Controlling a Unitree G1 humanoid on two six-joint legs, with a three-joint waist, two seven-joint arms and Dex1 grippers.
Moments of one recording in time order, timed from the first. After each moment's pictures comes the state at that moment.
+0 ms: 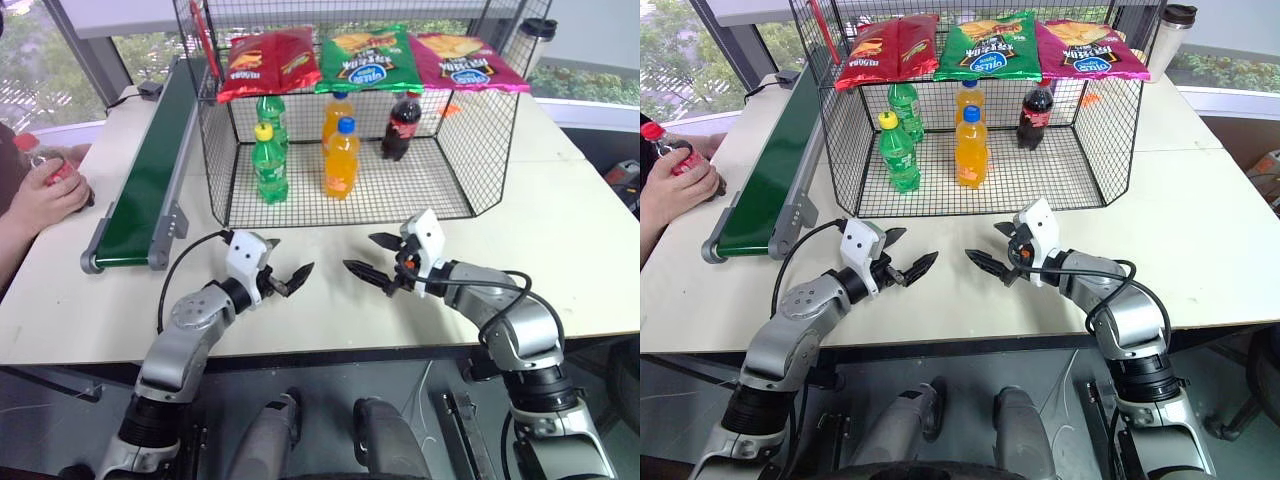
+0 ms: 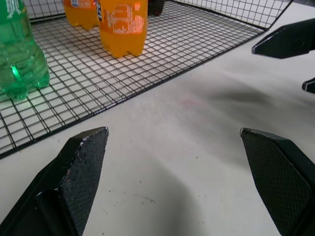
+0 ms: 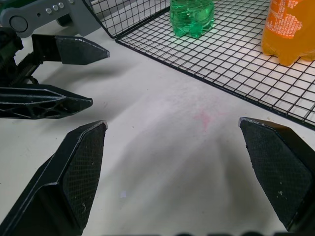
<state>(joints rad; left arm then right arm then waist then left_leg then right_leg) -0.19 0.32 -0.09 -0.28 -0.27 0.45 -0.48 -0.35 -0.44 0.05 -0.20 0.40 0.63 0.69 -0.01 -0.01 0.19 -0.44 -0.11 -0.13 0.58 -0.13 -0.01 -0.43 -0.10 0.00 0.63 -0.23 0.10</state>
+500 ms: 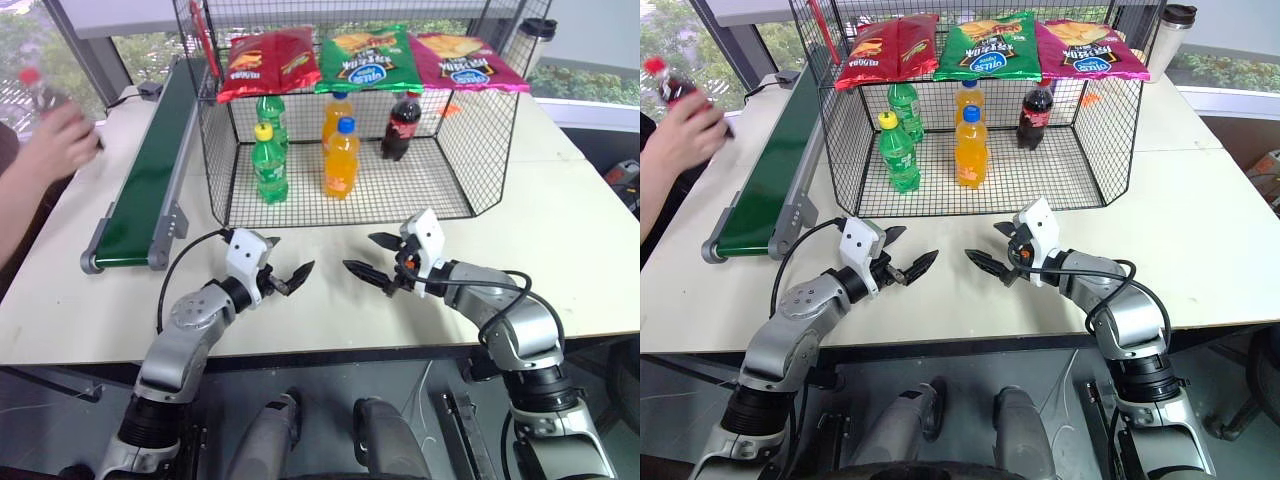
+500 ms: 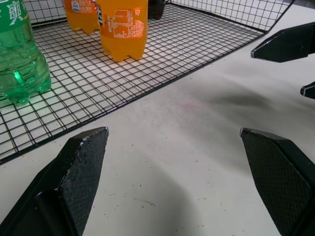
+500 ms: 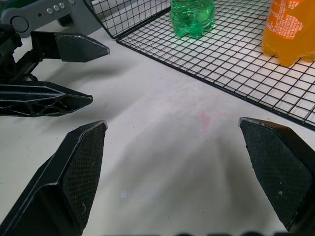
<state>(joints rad) -0.19 0.32 -0.09 -0.28 -0.27 0.45 -0.48 -0.35 -0.44 0.05 -0.20 0.40 0.63 0.69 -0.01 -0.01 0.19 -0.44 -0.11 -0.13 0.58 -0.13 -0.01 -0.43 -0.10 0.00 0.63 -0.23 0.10</state>
